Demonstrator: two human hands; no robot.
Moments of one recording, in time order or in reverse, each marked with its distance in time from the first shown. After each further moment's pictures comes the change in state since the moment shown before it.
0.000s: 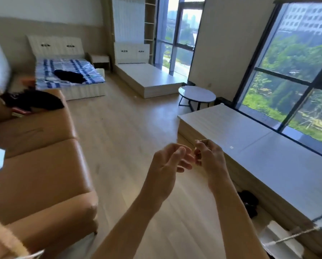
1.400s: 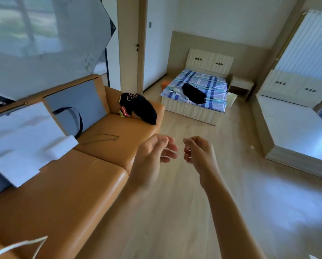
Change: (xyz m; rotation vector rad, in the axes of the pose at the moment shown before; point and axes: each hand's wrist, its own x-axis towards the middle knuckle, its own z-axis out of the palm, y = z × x) left_hand 0.776 -0.110 -0.313 0.174 1.048 0.058; right_hand 0.791 -0.056 0.550 0.006 -0.995 -0.146
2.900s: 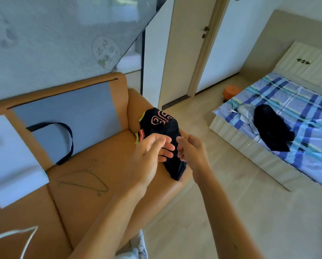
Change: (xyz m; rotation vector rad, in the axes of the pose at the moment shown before) left_hand 0.881 -0.214 -0.032 0.015 0.485 -0.186; right_hand 0.925 0.064 0.287 -0.104 -0.552 0.082
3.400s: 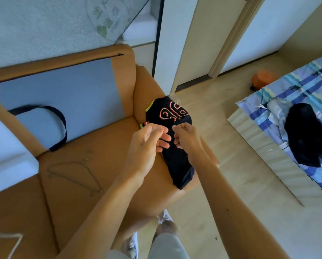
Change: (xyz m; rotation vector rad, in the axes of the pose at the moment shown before) left_hand 0.225 -0.042 -0.005 0.023 0.153 -0.160; right_hand 0.274 0.039 0.062 -0.132 -0.137 0.190
